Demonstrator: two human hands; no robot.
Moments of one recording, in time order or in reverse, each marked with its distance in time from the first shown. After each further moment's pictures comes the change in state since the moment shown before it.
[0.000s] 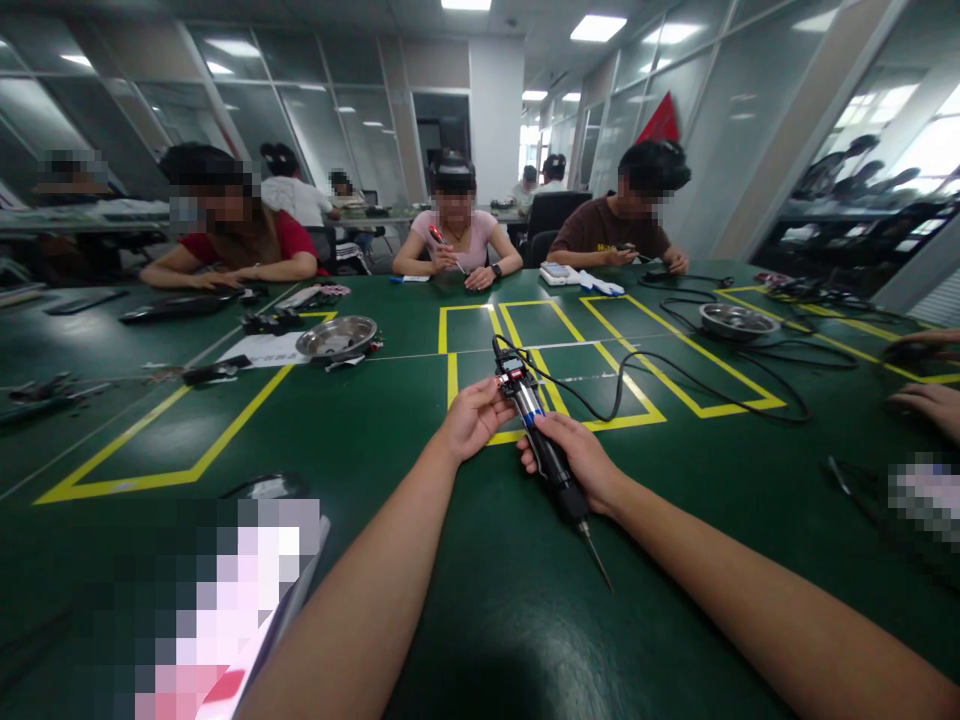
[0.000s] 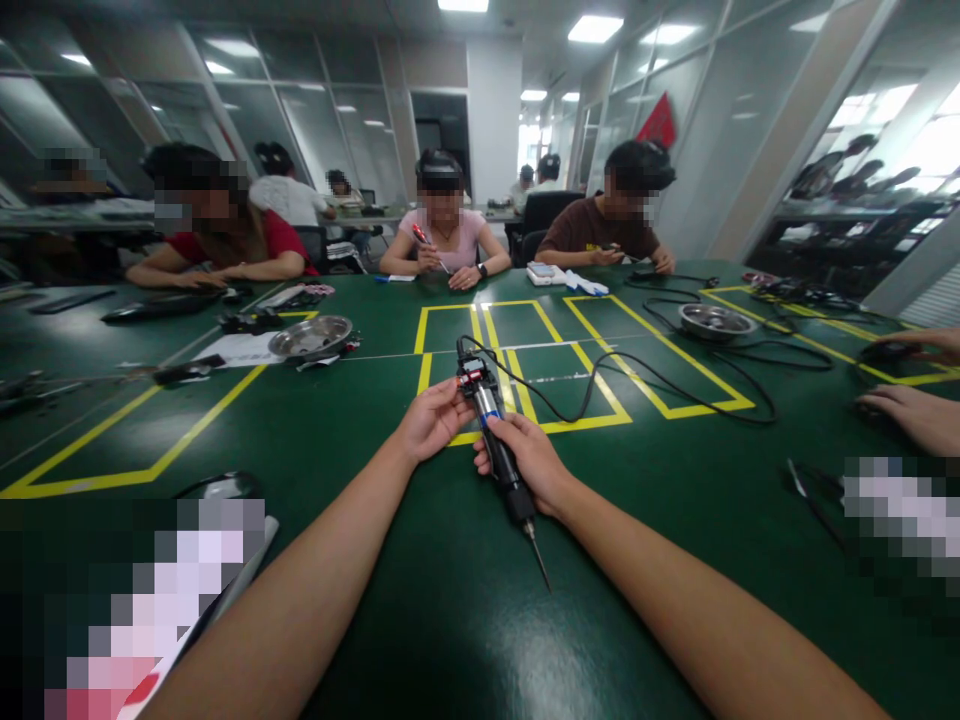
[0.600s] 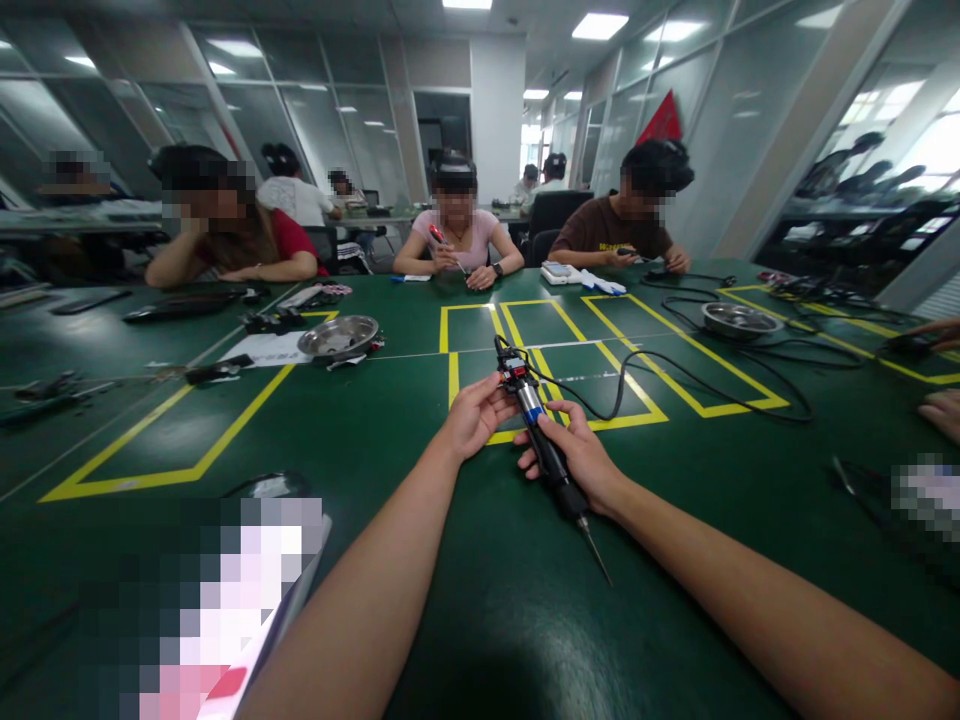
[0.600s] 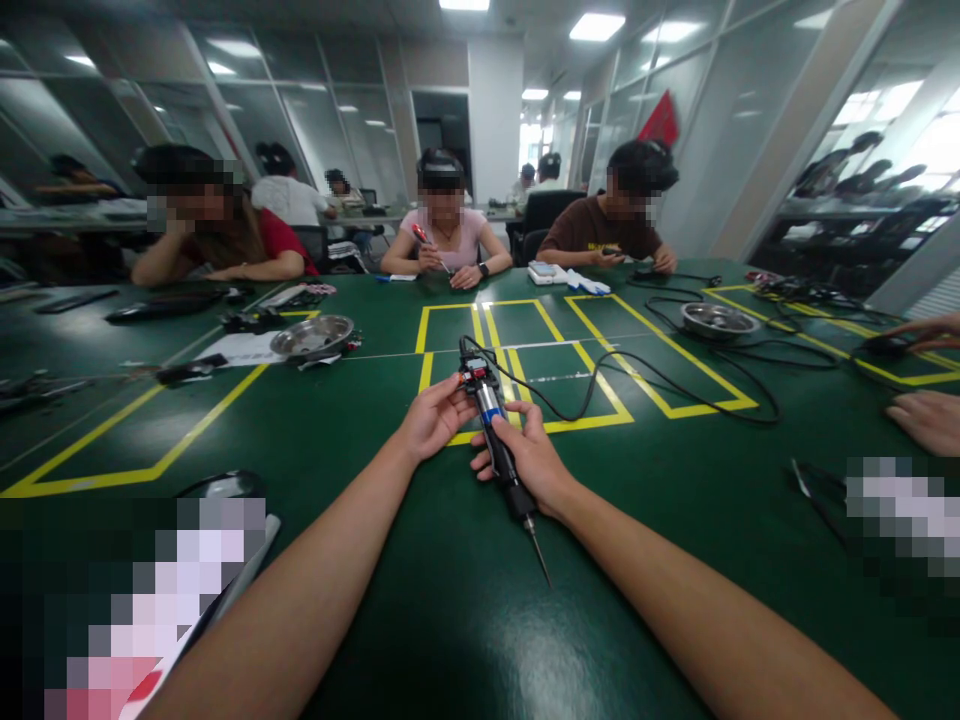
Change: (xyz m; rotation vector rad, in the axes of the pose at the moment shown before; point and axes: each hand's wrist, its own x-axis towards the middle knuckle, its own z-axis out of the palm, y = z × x) left_hand 0.002 0.000 0.000 0.019 0.062 0.000; right_hand -0.001 0.005 0.000 -0.009 -0.030 -0.082
